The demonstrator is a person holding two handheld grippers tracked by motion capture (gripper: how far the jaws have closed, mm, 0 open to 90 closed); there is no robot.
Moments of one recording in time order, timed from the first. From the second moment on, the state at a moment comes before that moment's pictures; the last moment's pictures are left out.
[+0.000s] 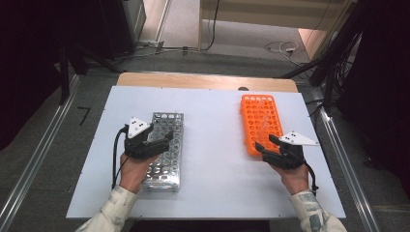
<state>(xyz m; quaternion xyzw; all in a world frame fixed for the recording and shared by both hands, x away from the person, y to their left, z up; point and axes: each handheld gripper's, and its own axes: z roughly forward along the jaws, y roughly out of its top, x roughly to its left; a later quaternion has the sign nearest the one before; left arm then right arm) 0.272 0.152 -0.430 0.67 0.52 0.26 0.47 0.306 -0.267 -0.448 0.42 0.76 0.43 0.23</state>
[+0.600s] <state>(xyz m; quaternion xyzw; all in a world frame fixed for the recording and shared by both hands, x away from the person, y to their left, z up) 0.273 0.151 -0.433 0.67 0.52 0.26 0.46 0.338 -0.264 -0.465 0.47 0.74 0.42 0.25</state>
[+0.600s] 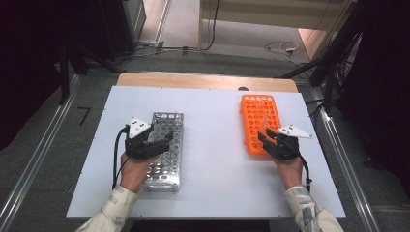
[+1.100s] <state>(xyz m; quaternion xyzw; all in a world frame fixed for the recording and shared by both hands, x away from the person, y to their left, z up) 0.273 0.151 -0.433 0.67 0.52 0.26 0.46 0.348 -0.259 -0.467 0.47 0.73 0.41 0.25</state>
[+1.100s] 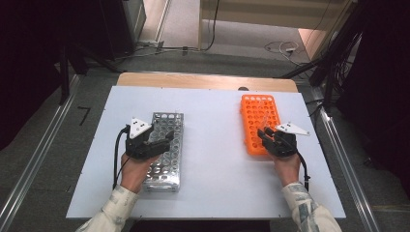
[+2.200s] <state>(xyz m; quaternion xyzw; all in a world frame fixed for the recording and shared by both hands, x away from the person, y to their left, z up) 0.273 0.151 -0.432 0.67 0.52 0.25 0.47 0.332 -0.268 -0.440 0.47 0.71 0.46 0.26</state>
